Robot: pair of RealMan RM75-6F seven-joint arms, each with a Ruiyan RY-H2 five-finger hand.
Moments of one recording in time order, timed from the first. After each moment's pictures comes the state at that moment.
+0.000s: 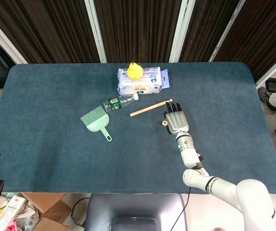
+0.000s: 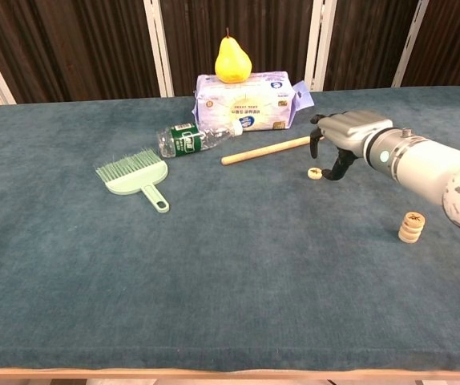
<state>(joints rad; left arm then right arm) 0.01 -1.00 0.04 -1.51 1.68 1.67 -0.26 0.89 -1.84 0.30 -0.93 -0.83 0.83 -0.65</state>
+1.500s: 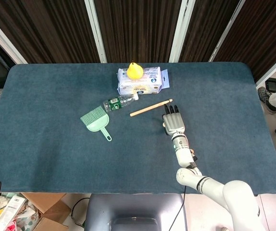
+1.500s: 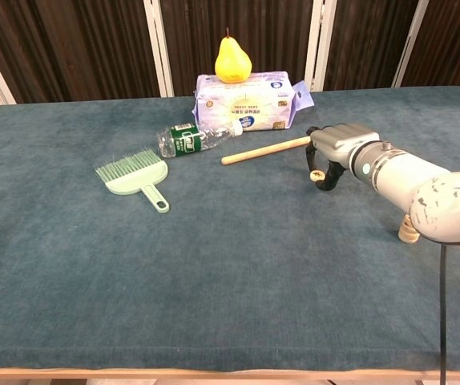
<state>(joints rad) 0.02 -0.99 0.04 -1.51 1.69 1.69 -0.28 0.94 -1.94 0.31 -0.77 -0.79 0.80 -0.66</state>
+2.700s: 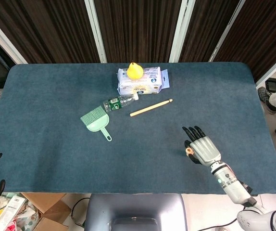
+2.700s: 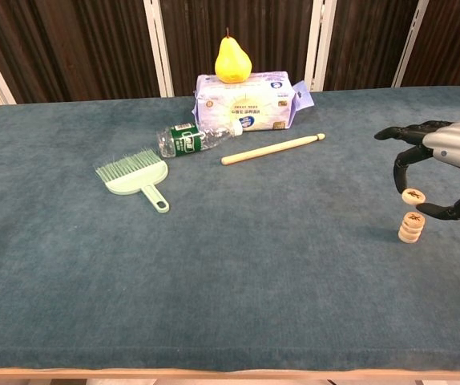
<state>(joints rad) 0.00 -1.00 0.04 -1.52 1.68 1.66 -0.25 0.56 -1.31 -0.03 -1.54 -1.33 1.09 -0.35</state>
